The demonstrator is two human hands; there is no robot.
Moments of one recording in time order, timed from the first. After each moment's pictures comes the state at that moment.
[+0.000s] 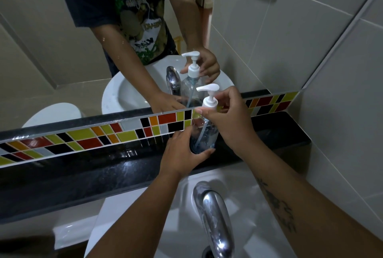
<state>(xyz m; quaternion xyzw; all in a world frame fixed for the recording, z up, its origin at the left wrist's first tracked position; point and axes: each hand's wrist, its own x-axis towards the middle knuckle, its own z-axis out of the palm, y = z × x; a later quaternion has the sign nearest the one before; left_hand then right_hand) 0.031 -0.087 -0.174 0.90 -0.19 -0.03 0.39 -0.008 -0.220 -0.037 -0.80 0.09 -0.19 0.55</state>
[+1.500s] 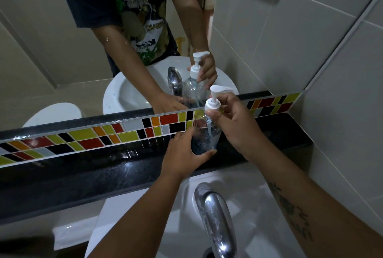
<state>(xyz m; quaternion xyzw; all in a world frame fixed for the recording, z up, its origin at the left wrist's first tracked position) 0.030 -0.087 -0.171 0.90 -0.19 -0.04 0.39 -0.013 -0.229 -0.042 -0.79 0.05 -0.11 0.60</state>
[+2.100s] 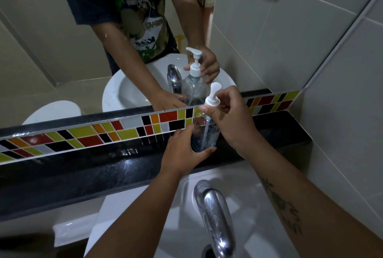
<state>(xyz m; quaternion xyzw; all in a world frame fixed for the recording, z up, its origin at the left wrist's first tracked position) 0.031 -0.087 -0.173 0.90 -0.19 -0.03 0.39 -0.010 -0.222 -0.040 -0.81 0.08 -0.16 0.57</state>
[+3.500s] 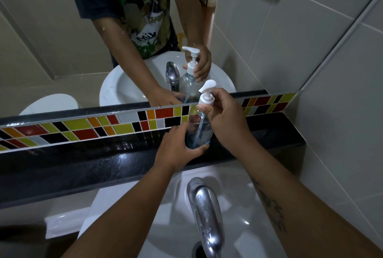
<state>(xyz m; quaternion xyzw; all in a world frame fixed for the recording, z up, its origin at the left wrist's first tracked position) 0.032 -0.087 -0.172 0.90 -0.18 -0.05 0.39 -0.010 -0.221 -0.043 -0.83 0.04 -0.16 0.53</state>
